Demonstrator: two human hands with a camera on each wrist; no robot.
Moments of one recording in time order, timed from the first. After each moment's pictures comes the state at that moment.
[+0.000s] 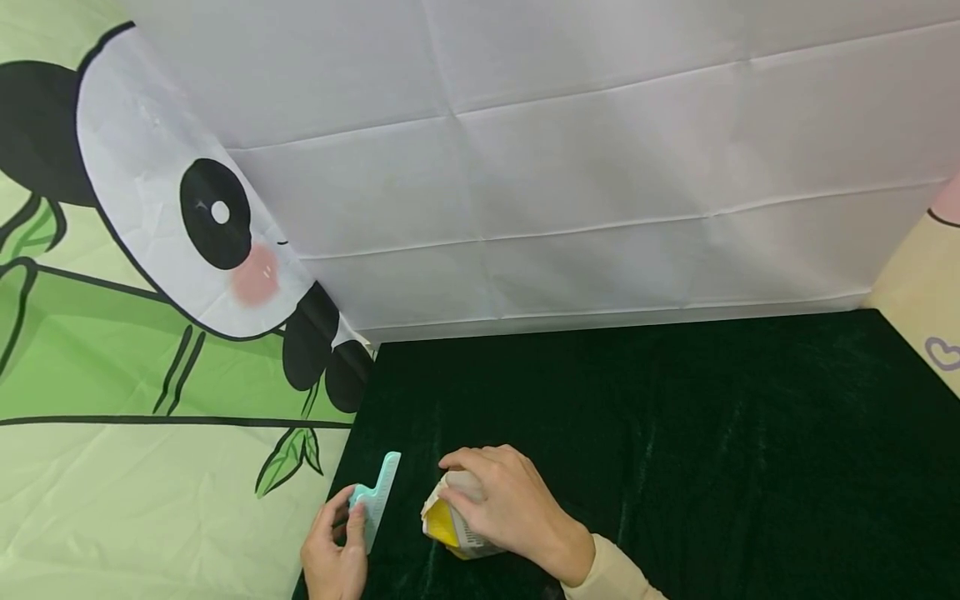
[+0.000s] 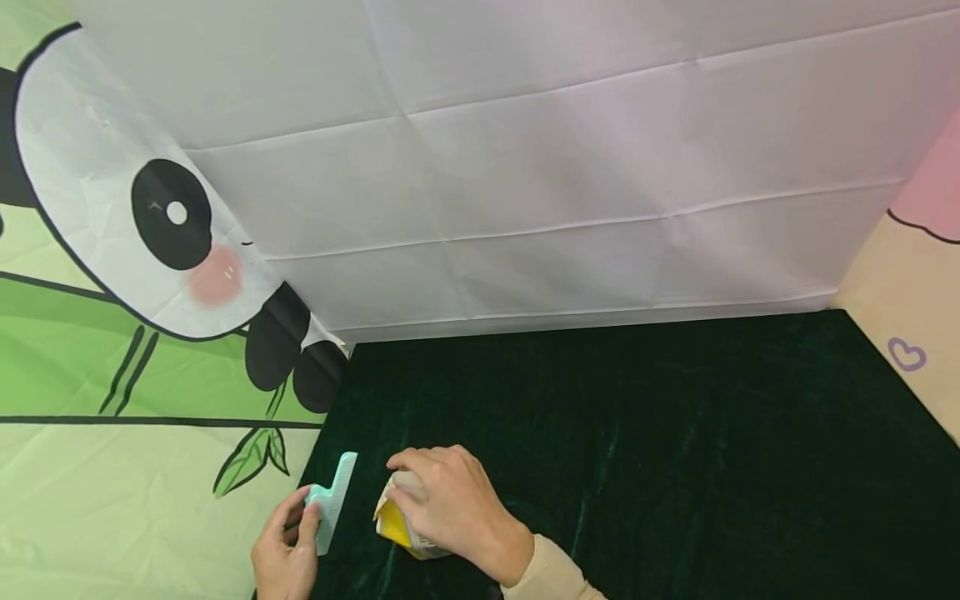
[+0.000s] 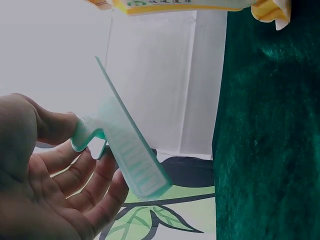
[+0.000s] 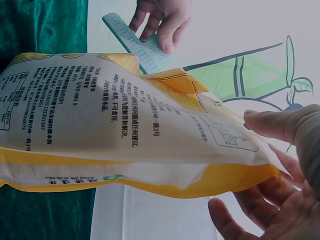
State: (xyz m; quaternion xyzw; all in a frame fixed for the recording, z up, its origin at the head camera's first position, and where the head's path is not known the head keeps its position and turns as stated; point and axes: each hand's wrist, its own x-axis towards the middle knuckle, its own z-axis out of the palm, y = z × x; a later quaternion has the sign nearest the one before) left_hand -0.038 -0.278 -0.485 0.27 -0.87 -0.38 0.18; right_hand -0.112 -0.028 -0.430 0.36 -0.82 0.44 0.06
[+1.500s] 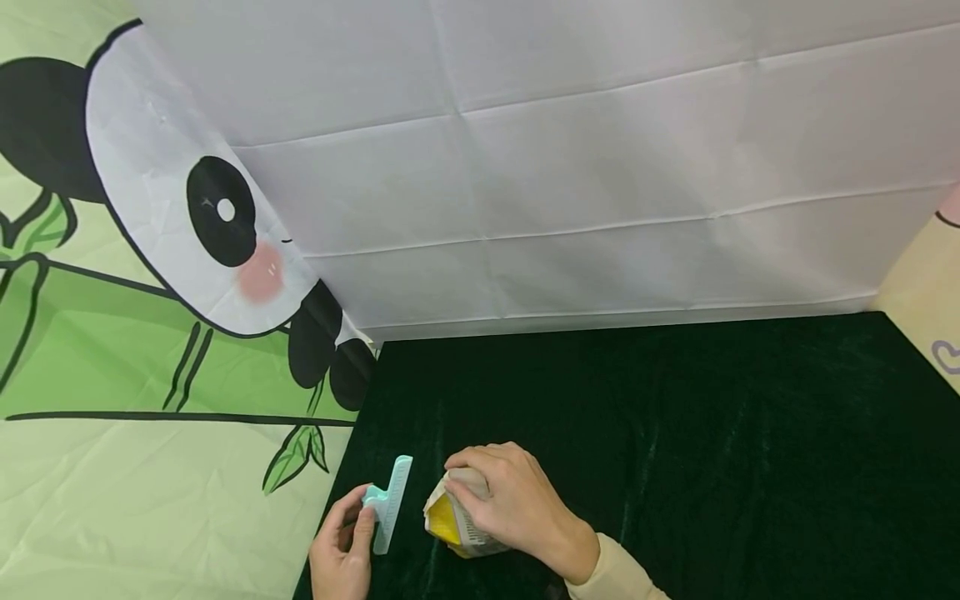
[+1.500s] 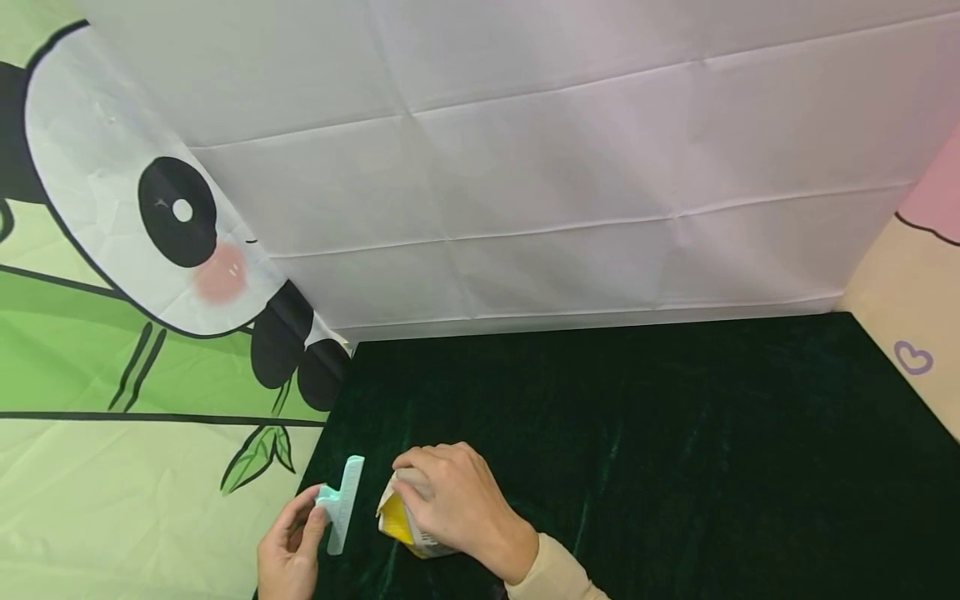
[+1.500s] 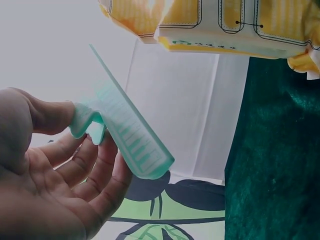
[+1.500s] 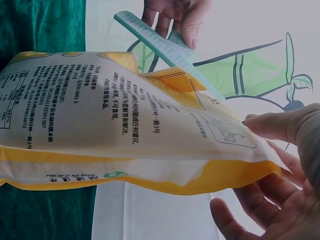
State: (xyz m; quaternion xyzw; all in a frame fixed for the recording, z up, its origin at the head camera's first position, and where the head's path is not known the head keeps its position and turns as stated) left_hand -0.023 -0.275 -0.463 0.21 -0.85 -0.45 0.17; right_hand -0.104 -0.038 -0.432 0.35 -0.81 0.46 0.09
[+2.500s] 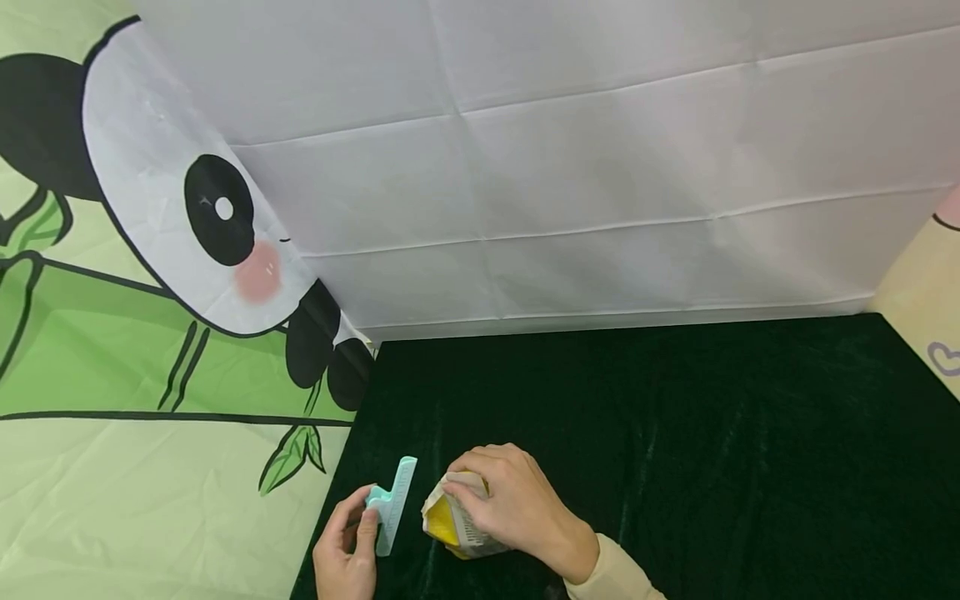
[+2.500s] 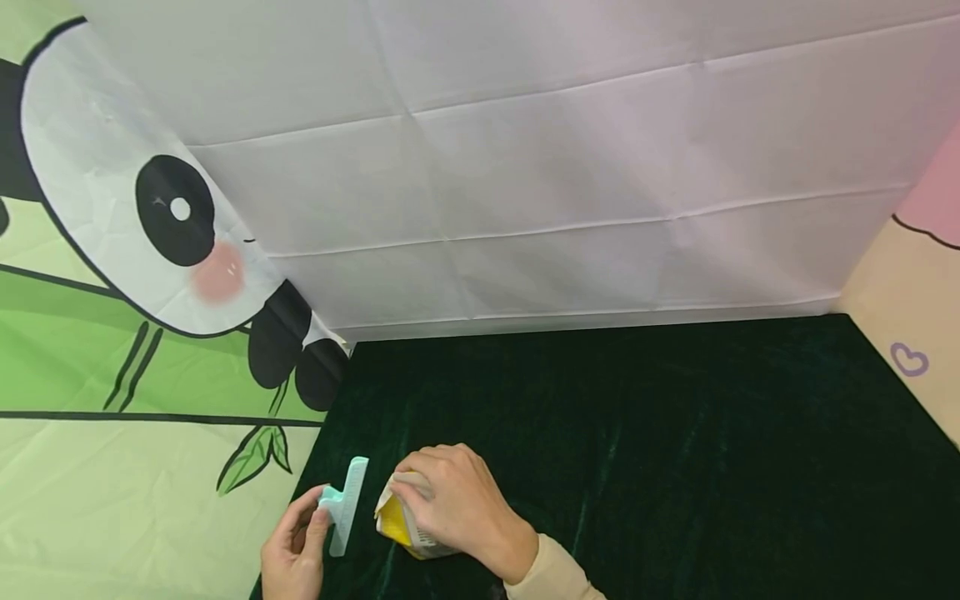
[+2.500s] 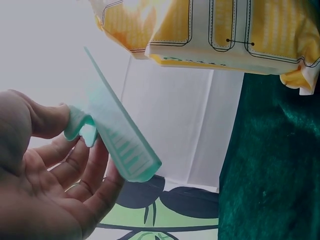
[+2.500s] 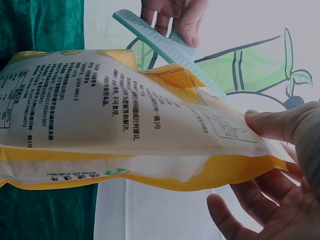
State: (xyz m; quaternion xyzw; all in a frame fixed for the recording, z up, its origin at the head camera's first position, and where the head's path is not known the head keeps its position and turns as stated) left_hand -0.026 -0.263 -0.470 0.21 -0.85 -0.43 0.20; right_hand -0.108 -0.036 -0.434 0.36 -0.81 0.46 0.09
